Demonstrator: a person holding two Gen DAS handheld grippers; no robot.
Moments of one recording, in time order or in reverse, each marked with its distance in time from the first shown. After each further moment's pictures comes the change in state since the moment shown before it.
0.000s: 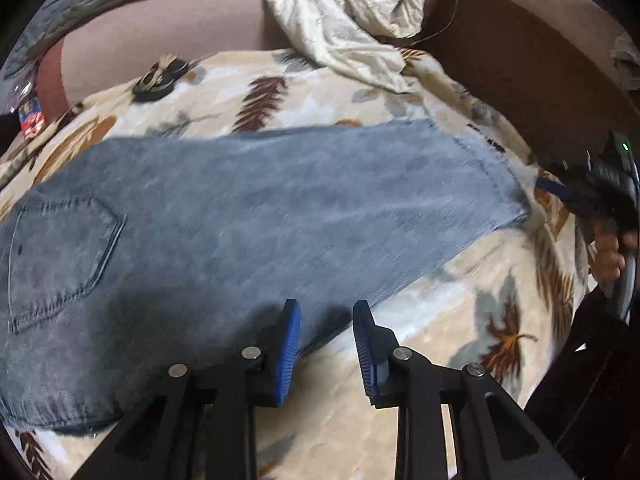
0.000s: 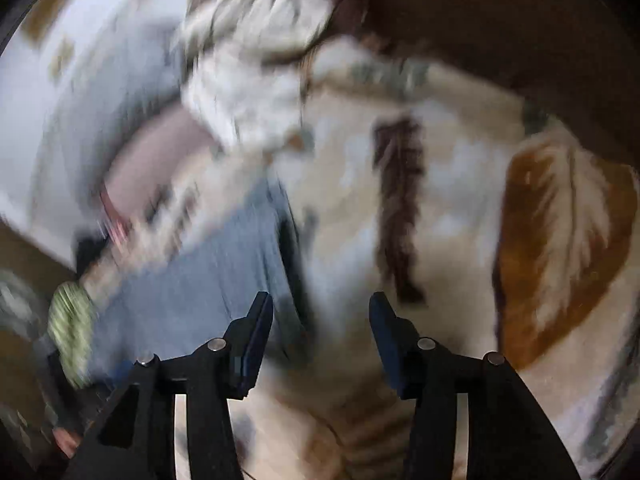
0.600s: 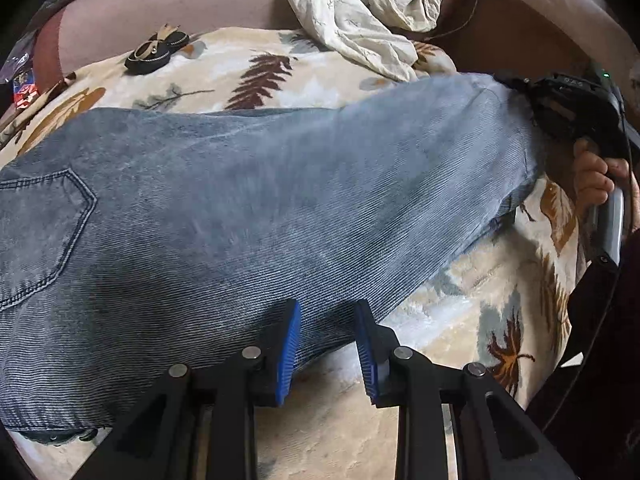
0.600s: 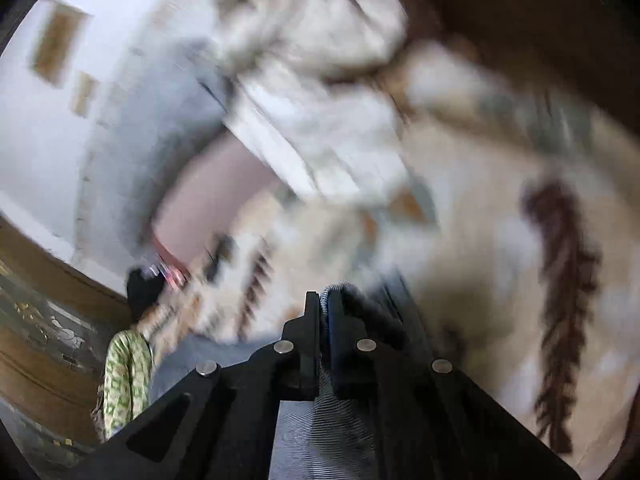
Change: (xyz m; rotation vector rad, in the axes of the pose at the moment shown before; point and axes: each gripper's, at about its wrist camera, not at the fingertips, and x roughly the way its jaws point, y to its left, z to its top) left arm 0.027 0.012 0.007 -0.084 0.038 -0.037; right arm 0.063 0.076 0.078 -0.018 -0.053 0.191
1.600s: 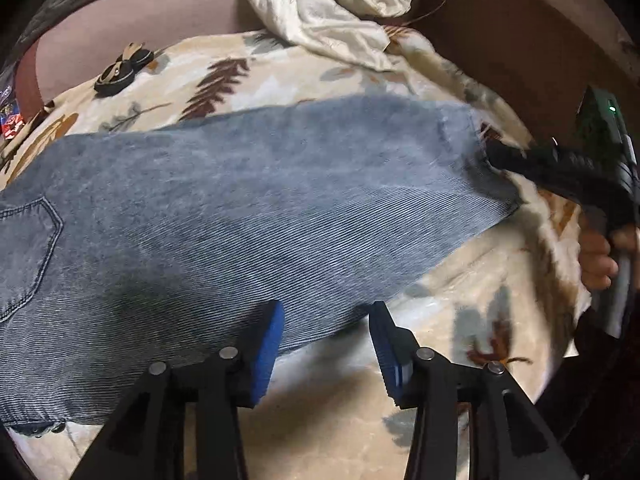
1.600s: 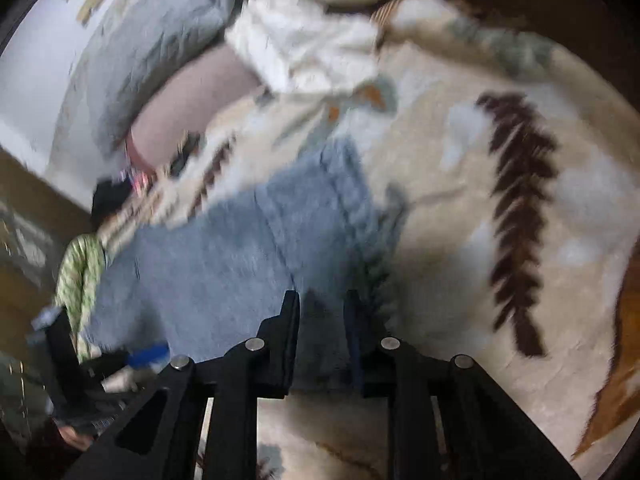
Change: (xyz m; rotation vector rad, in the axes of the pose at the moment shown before) left arm 0.011 -0.045 0.003 0.073 0.007 0.009; right arm -0.014 -0.034 -0.074 -0.145 0.218 -0.138
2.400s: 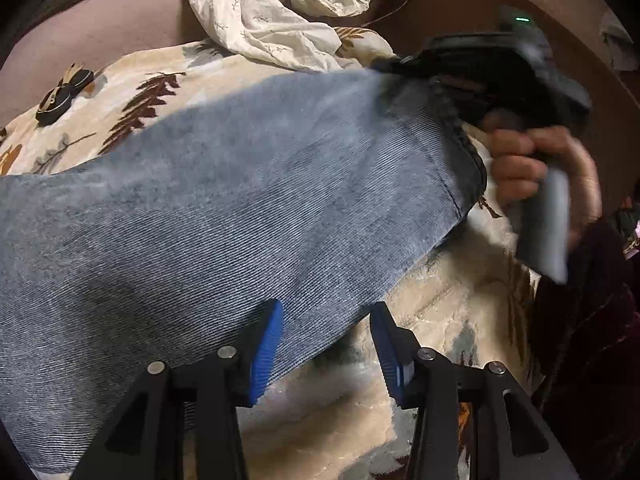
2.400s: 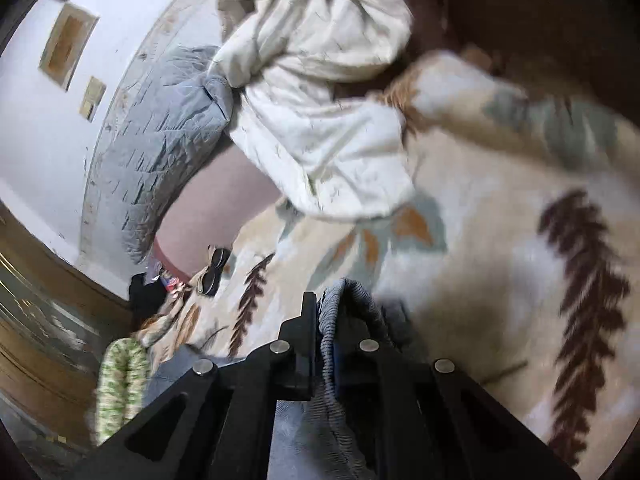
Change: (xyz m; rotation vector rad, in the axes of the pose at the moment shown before) left arm 0.034 -0.035 0.018 0.056 -0.019 -0.086; right arm 0.038 0.010 0.085 0.120 -0.221 0.137
